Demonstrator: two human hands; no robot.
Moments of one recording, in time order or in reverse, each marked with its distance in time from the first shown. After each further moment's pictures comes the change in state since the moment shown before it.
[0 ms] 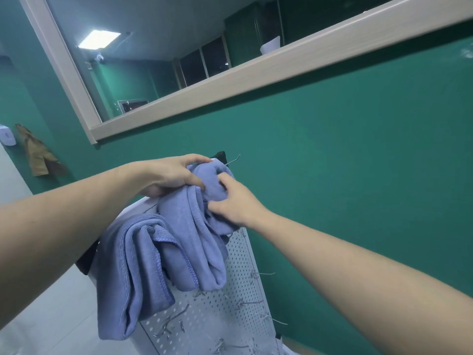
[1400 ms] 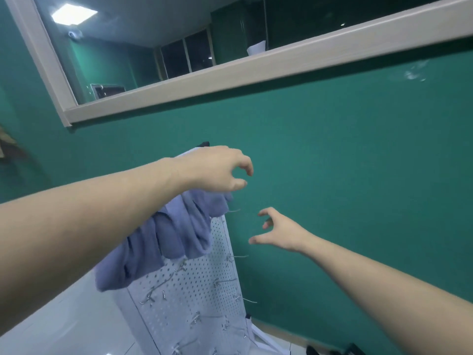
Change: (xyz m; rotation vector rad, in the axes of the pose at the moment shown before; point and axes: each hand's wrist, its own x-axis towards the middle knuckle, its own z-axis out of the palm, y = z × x) left_hand -0.043 0.059 0.087 1.008 0.105 0.569; right_hand -0.111 0.087 -0.058 -0.226 -0.105 0.362
